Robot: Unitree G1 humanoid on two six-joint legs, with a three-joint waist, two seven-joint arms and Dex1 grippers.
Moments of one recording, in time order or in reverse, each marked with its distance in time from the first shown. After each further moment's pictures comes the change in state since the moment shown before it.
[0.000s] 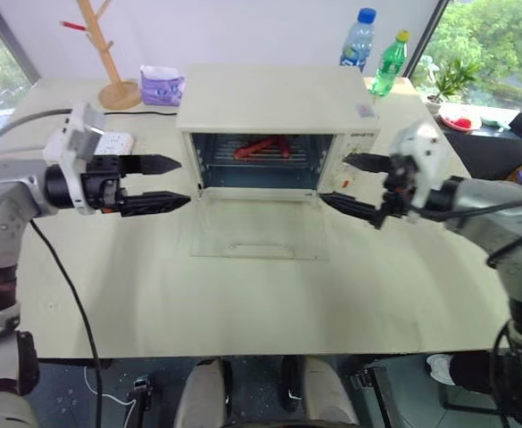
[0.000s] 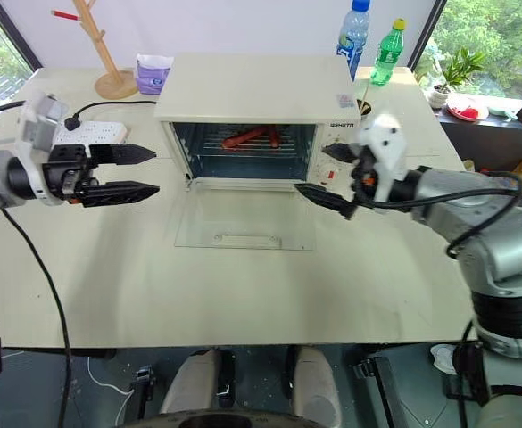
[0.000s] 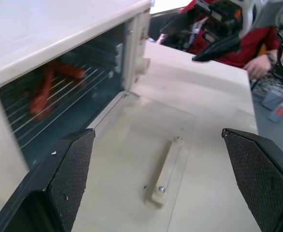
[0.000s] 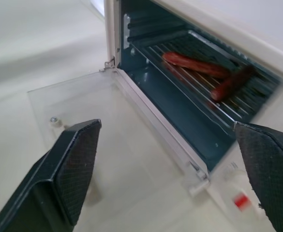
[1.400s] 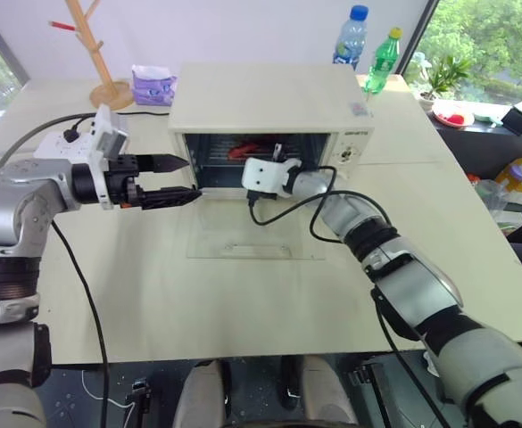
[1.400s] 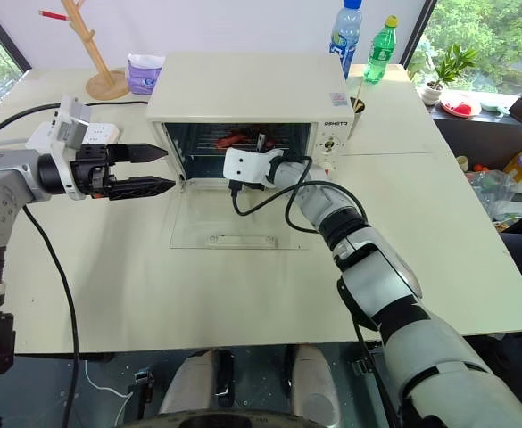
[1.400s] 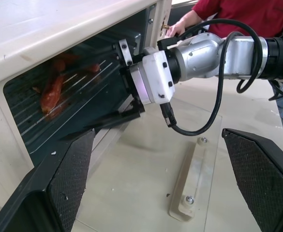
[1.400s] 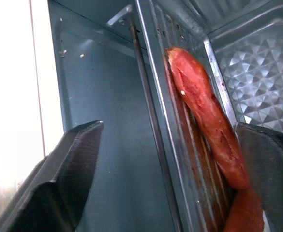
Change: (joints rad) left arm -0.088 -0.074 -0.126 0.126 0.067 -0.113 0.039; right arm -0.518 0.522 0.445 1.307 -0.953 -1.010 -0.373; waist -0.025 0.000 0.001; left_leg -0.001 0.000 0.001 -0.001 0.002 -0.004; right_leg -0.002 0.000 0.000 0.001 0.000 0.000
